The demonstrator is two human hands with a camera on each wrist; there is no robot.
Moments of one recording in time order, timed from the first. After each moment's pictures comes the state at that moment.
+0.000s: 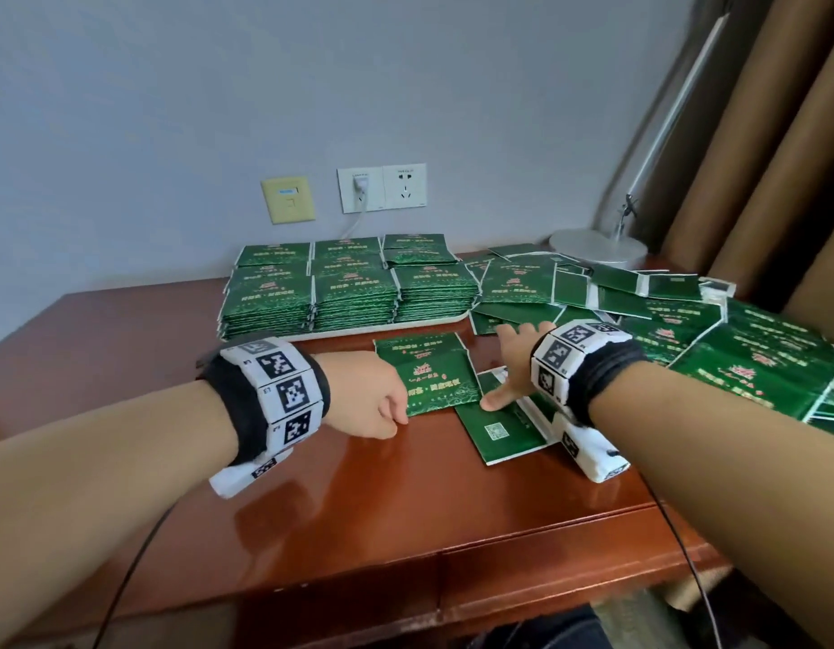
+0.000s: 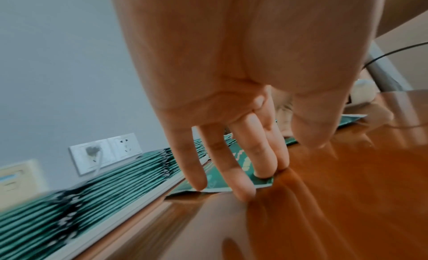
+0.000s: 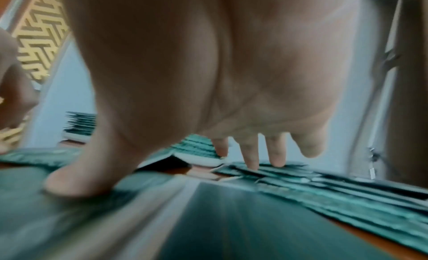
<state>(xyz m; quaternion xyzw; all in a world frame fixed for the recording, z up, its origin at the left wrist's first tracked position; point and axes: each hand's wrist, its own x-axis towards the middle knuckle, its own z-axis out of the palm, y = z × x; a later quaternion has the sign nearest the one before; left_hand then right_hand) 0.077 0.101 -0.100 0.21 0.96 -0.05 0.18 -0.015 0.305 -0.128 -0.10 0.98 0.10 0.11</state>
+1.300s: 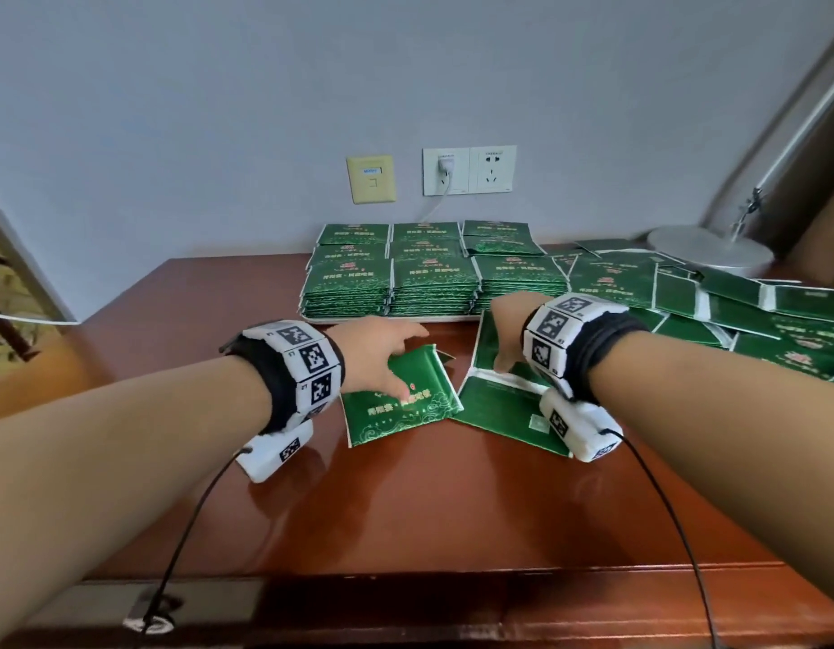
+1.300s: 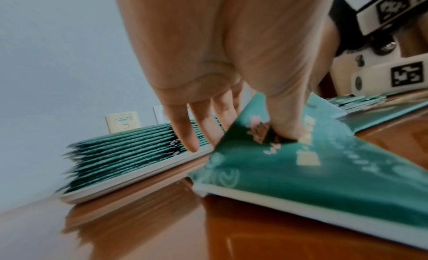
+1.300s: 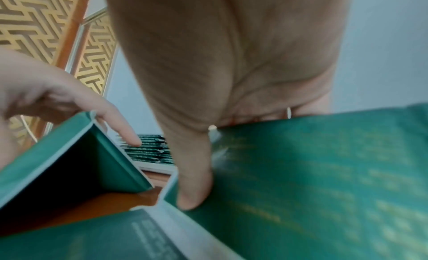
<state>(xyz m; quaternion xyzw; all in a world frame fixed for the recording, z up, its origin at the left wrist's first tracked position) 0.066 0.024 -0.116 0.06 0.99 0.07 0.06 -0.050 0.195 -0.111 -0.22 0.96 0.13 0.08</state>
